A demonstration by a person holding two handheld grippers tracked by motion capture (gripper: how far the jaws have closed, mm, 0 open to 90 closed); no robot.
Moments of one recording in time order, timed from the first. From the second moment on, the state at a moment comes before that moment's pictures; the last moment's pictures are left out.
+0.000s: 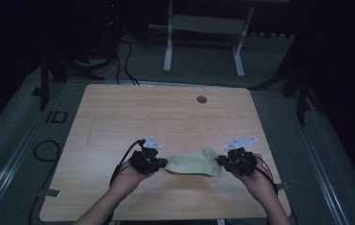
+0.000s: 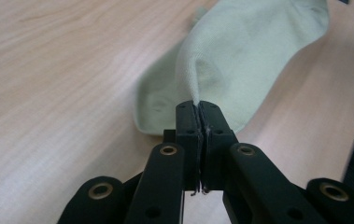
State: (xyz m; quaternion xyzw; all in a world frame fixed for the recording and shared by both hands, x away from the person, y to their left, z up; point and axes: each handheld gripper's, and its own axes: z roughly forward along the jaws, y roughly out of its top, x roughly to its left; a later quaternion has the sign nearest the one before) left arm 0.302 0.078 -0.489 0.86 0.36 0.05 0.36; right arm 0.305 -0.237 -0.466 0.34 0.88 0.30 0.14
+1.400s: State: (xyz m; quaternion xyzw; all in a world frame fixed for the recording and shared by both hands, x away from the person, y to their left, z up) left arm 0.335 0.078 -0.546 0.85 0.41 0.02 0.32; right arm 0.364 -0.234 -0.541 0.38 0.88 0.25 0.11
